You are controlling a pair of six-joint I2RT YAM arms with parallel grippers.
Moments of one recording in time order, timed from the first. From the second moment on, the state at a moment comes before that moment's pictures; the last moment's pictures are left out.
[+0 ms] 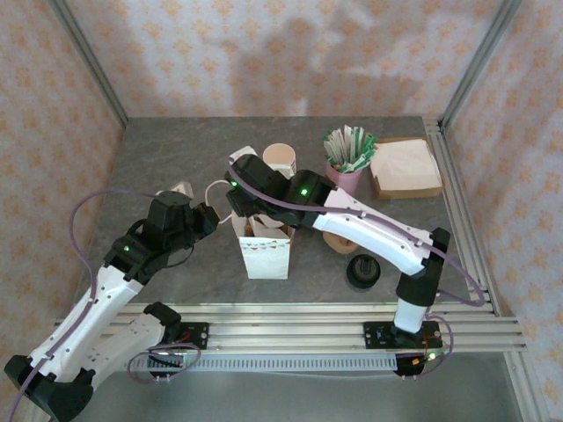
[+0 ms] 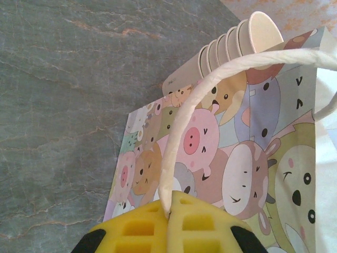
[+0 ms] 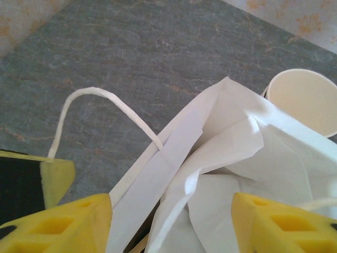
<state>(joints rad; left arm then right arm) -0.44 0.81 0.88 -0.72 -0.03 -0.91 1.12 1.76 1.98 -1.01 0.40 0.34</state>
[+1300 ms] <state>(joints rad) -0.44 0.80 0.92 -0.73 -0.03 -0.91 1.24 1.90 2.24 -1.38 0.36 0.48</state>
